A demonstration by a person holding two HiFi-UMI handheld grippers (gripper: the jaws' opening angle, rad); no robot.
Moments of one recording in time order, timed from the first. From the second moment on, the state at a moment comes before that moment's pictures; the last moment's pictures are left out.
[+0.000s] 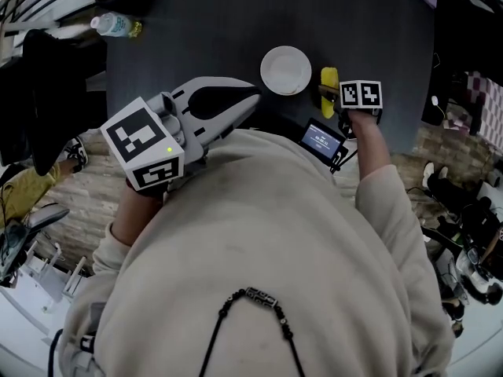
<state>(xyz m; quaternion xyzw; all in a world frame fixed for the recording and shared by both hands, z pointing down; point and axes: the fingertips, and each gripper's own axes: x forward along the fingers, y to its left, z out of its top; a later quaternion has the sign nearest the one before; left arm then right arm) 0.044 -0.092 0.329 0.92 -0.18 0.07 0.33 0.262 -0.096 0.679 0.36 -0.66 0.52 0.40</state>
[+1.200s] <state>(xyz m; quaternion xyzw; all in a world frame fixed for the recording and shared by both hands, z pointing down) 0.046 -0.106 0.313 0.94 -0.16 0.02 0.30 0.203 -0.156 0.519 0.36 -0.75 0.47 0.29</state>
